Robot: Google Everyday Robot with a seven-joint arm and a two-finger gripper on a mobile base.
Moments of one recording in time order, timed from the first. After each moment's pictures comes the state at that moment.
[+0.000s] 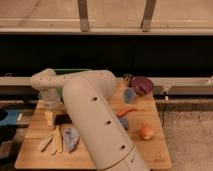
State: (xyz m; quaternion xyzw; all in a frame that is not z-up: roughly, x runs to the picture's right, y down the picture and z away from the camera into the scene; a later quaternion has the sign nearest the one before) arm -0.277 0.162 0.851 -0.47 0.09 0.12 0.87
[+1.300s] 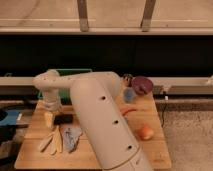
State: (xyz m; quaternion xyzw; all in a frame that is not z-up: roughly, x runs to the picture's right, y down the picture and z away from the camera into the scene) arm -0.283 0.169 0.847 -0.49 0.03 0.12 0.86
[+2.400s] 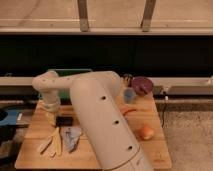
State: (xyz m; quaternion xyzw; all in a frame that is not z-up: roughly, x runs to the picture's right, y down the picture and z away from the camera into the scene) arm -0.281 0.171 0.845 -0.48 0.04 0.11 0.87
